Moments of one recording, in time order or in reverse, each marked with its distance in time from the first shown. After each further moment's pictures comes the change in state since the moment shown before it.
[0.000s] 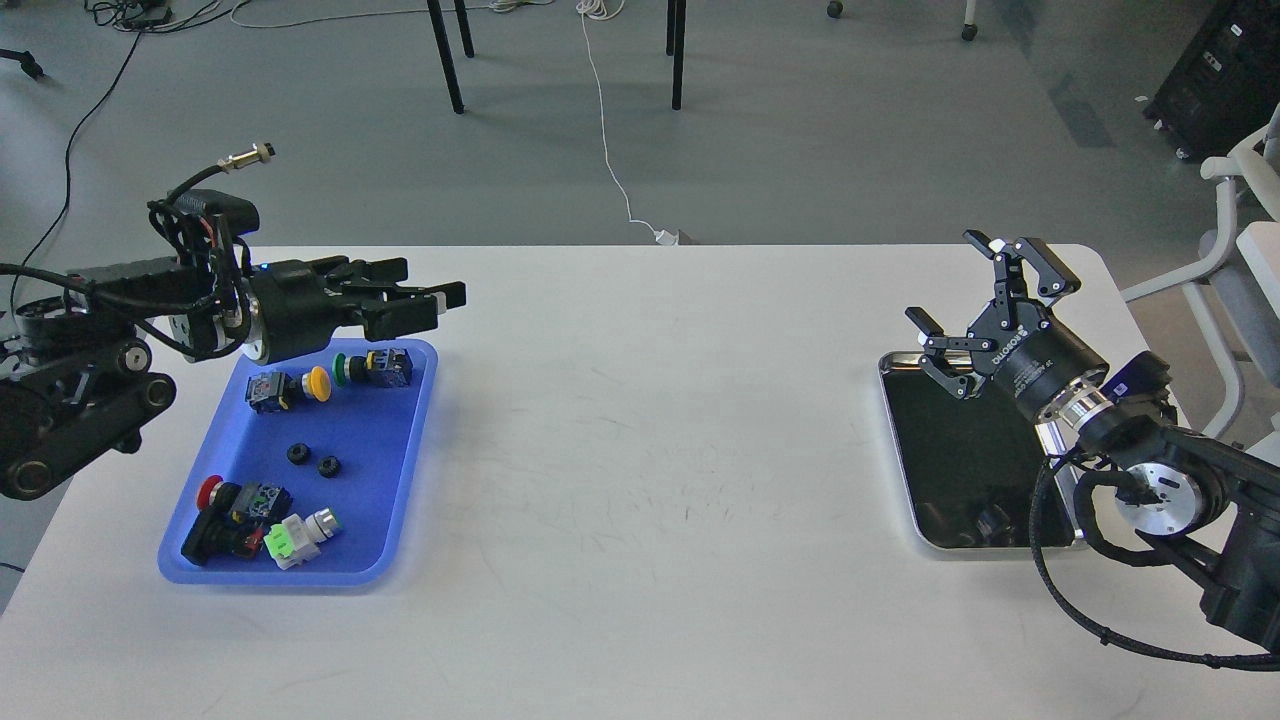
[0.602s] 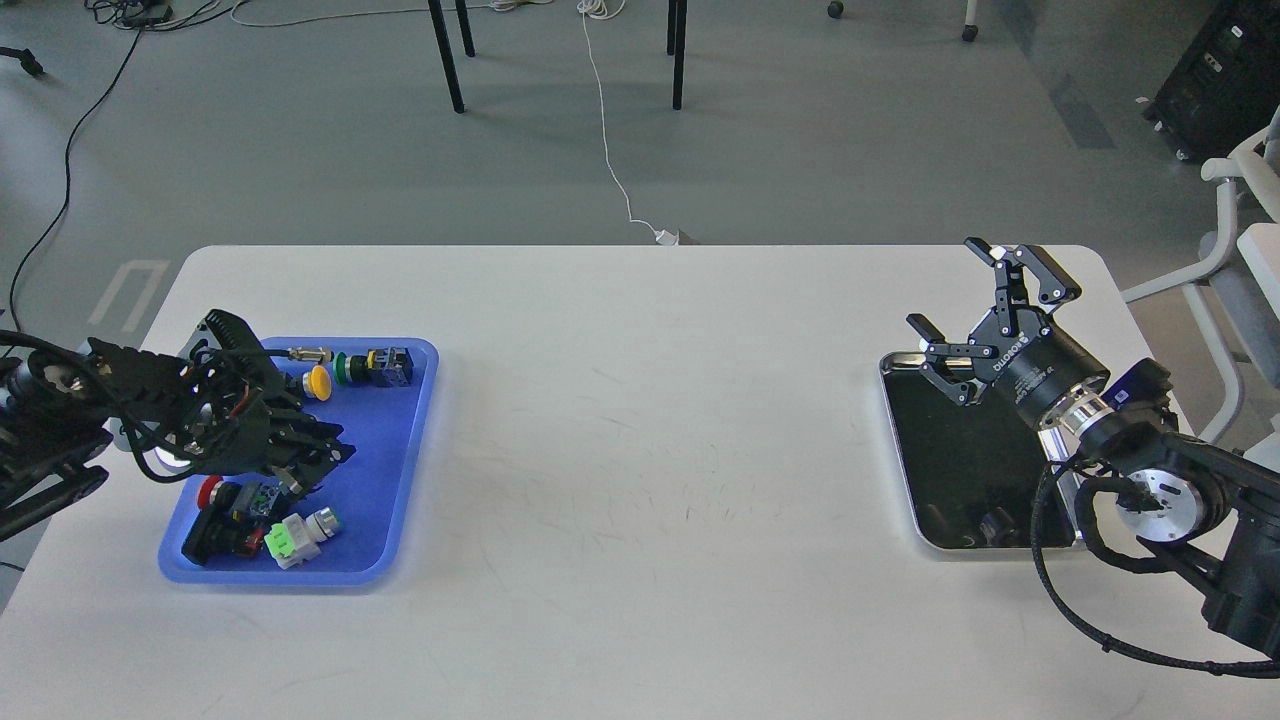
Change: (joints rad) left arm -0.096 0.113 0.312 0.016 0.824 -0.137 0.000; right arm -0.013 -0.002 0.000 0.003 0.002 0.000 0.000
